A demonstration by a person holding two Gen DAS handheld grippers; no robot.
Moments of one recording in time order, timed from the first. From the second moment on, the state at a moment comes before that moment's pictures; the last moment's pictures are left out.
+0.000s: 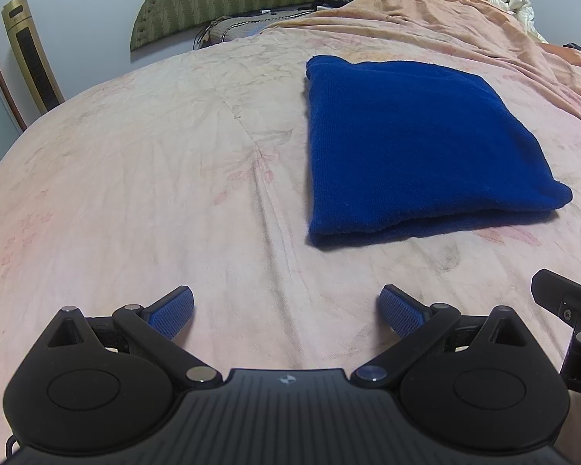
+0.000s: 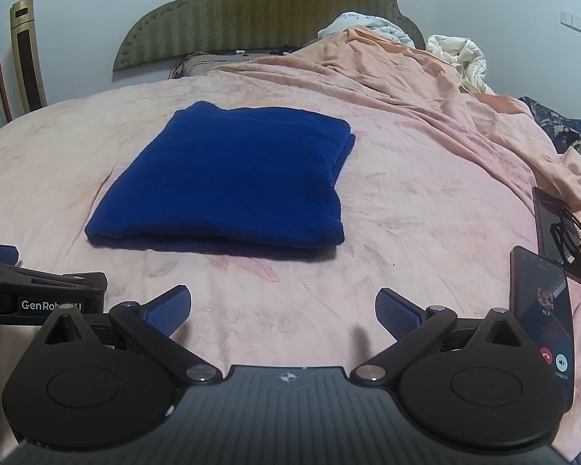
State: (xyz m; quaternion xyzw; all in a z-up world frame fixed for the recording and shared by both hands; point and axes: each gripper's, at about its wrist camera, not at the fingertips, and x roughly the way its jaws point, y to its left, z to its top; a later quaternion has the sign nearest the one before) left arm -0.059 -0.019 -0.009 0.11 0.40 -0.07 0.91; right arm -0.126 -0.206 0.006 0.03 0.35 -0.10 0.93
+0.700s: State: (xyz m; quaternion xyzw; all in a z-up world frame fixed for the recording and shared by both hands) left arm -0.060 -0.019 -0.005 0.11 0.39 -0.08 0.91; right arm -0.127 -0.206 0.011 0.02 0.34 -0.10 0.93
